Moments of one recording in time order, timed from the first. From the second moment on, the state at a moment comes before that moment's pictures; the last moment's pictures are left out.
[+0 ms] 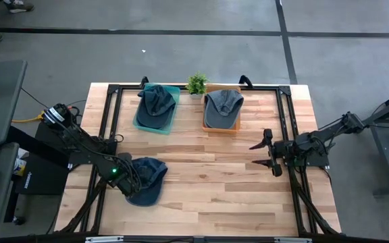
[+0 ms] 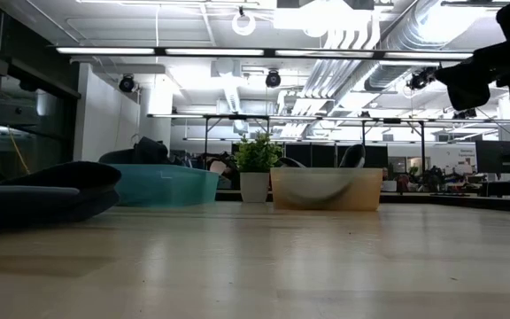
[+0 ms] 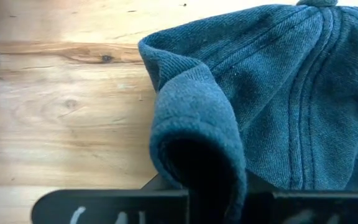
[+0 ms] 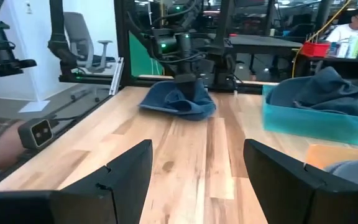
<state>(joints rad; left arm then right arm) -0.77 1.40 0.64 -0.81 -0.23 -2.37 0.41 0.12 0.01 0.05 0.28 0.00</state>
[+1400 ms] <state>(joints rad) -0.75 1.29 0.88 -1.15 -0.50 -2.24 0.39 0.12 0.01 0.08 0.32 -0.03</state>
